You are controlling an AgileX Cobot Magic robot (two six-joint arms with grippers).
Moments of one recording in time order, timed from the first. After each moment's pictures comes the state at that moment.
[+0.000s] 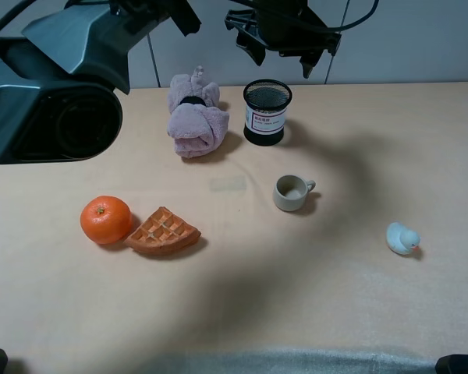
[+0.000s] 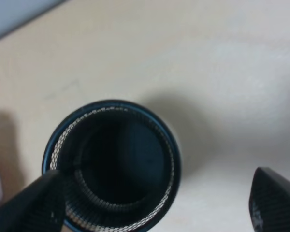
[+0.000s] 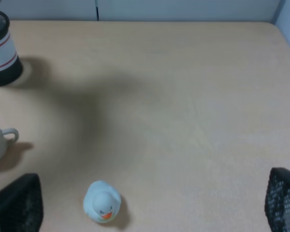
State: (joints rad) left arm -0.74 2.59 -2.72 0.13 1.16 -0.29; right arm 0.02 -0.01 -0.49 -0.05 1.03 -0.01
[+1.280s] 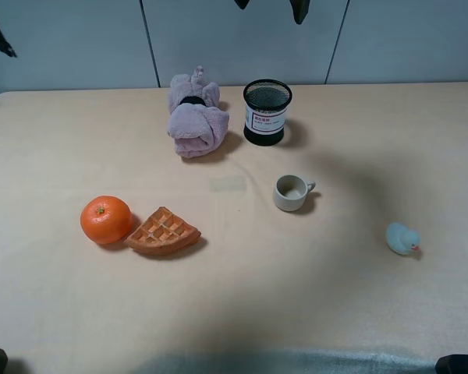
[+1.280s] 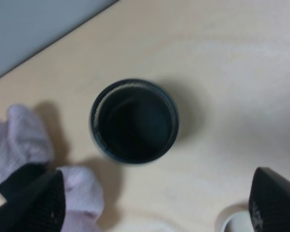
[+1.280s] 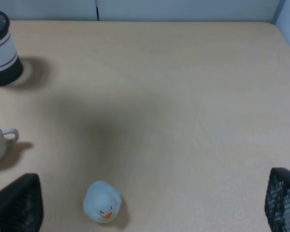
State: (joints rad) left arm -0.74 2.24 -2.42 0.12 1.16 -0.21; right arm 0.02 -0.01 -0.49 -0.05 1.03 -0.01
